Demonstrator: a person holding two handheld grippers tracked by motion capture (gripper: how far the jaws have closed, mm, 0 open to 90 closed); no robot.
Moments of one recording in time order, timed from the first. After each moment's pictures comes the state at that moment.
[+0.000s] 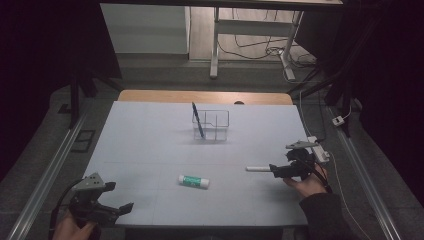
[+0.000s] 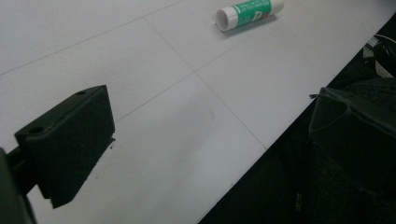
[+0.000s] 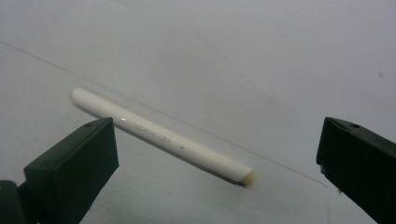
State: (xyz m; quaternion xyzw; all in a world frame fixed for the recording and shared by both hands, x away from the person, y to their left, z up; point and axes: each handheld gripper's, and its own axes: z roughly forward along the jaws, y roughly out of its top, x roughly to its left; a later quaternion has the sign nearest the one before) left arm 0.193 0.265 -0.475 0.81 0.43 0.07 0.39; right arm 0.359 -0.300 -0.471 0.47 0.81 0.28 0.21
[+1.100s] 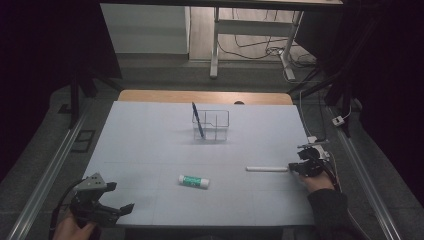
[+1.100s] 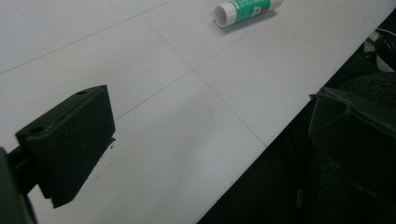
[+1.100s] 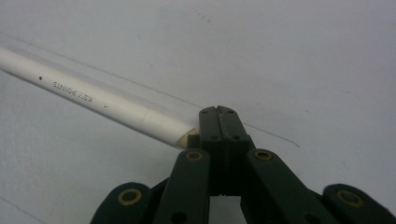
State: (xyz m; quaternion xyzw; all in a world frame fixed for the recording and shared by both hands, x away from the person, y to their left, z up) left arm 0.194 0.263 -0.475 0.82 0.43 0.07 0.38; right arm 0.384 -0.348 -0.496 0.52 0.81 0.24 0.12
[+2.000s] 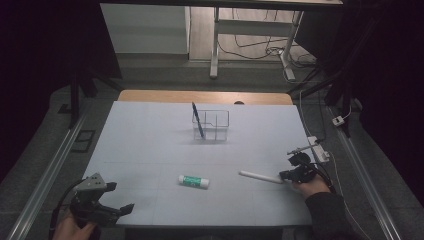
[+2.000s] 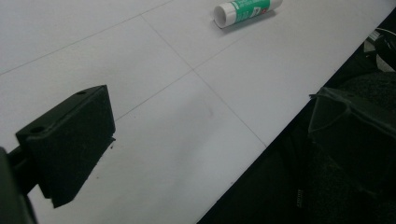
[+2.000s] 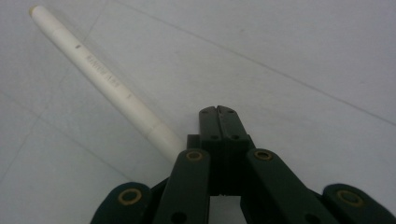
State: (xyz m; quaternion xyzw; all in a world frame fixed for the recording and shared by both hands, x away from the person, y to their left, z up) left arm 0.194 0.263 -0.475 0.82 0.43 0.07 0.38; right arm 0.366 -0.321 -0.495 0.48 0.85 0.22 0.06
